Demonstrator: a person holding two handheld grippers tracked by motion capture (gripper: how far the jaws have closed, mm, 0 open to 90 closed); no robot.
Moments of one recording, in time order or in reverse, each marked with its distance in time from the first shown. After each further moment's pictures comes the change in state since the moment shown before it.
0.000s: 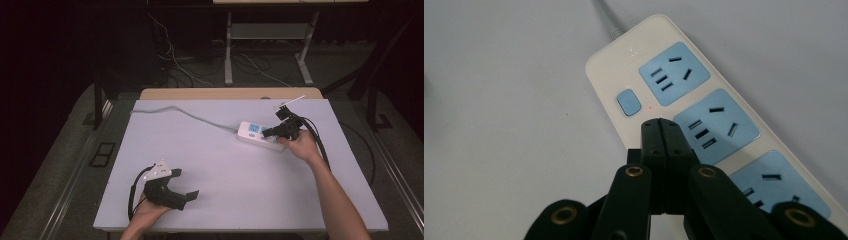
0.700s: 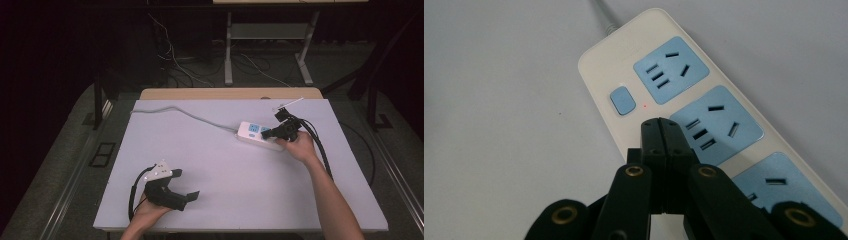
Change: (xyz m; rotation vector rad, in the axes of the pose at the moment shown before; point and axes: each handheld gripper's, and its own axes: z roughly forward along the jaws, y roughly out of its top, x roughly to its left) left arm -0.001 0.000 0.001 0.007 -0.006 0.008; right arm -0.004 -0.004 0.008 -0.010 0.002 -0.006
